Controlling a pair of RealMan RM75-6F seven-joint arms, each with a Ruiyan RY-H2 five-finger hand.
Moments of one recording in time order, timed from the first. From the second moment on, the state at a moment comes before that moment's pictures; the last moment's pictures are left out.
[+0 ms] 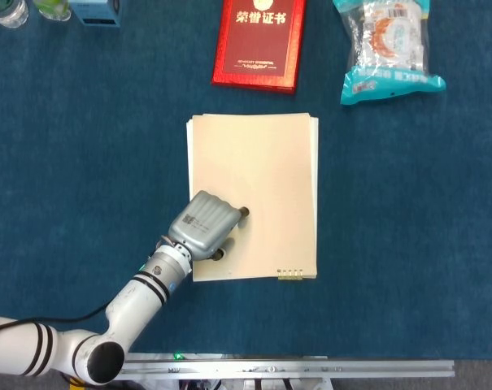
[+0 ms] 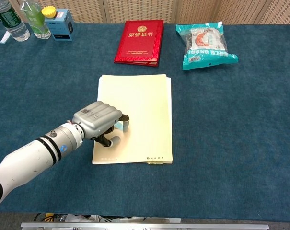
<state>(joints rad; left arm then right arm) -0.72 -1.69 0.03 -1.71 0.98 1.03 0.73 0.08 -0.95 0.11 -1.65 -1.45 1.47 0.14</state>
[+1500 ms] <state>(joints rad) -0.72 -1.69 0.02 -1.69 0.97 1.03 0.71 0.08 -0.95 0.11 -1.66 -1.45 1.48 0.13</state>
